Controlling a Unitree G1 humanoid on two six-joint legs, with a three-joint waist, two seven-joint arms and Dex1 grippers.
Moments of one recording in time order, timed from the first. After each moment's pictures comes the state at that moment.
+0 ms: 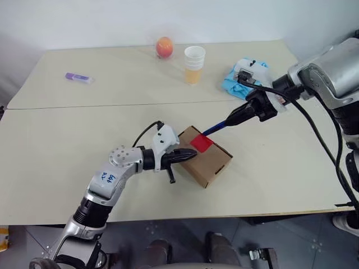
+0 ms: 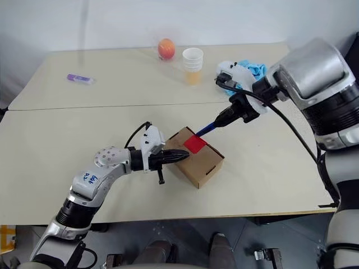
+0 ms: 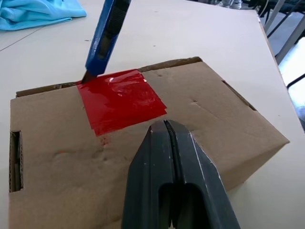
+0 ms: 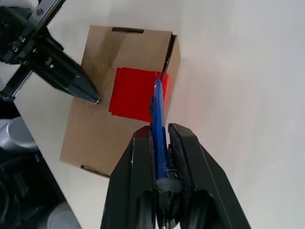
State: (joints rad) left arm -0.50 0.41 -0.22 -0.18 -0.29 0.54 -0.76; right arm -1.48 -0.88 0.68 0.23 0.44 1.37 1.30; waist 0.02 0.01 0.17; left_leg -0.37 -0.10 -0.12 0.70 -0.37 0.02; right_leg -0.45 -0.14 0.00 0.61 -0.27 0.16
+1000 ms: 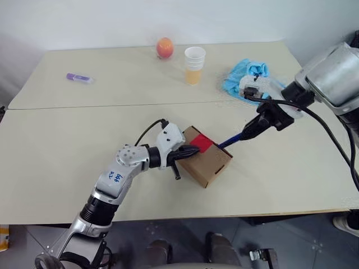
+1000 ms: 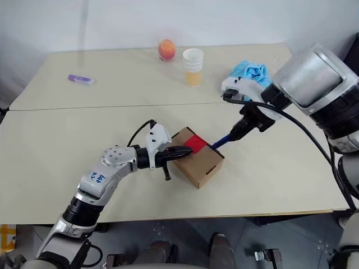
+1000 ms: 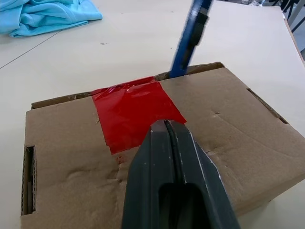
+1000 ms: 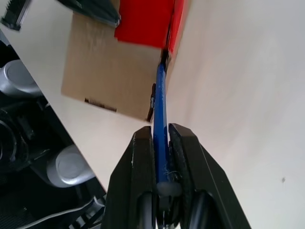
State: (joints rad) left arm -0.52 0.37 -0.25 -0.15 -0.25 0.52 -0.70; right arm -1.51 -1.03 0.89 0.10 0.35 1.41 1.52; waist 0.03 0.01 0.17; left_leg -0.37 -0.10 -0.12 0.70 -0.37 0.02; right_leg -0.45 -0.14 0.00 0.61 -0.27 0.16
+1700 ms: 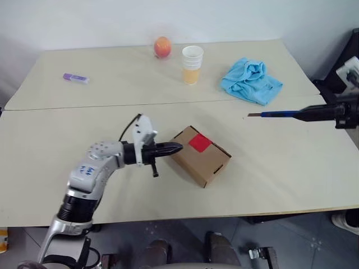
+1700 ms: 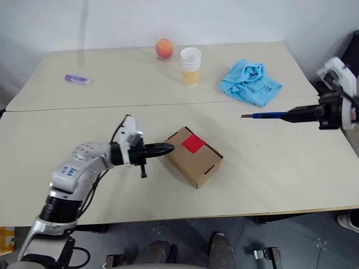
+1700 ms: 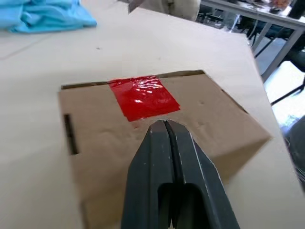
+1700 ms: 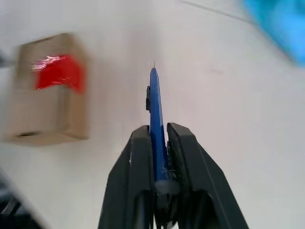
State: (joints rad) left arm -0.50 0.53 -0.04 -0.14 -0.47 0.57 -0.93; right arm -0.85 -1.19 -0.02 0.35 0.43 1.03 1.27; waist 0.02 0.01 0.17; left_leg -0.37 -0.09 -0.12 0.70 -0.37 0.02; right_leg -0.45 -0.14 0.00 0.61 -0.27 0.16
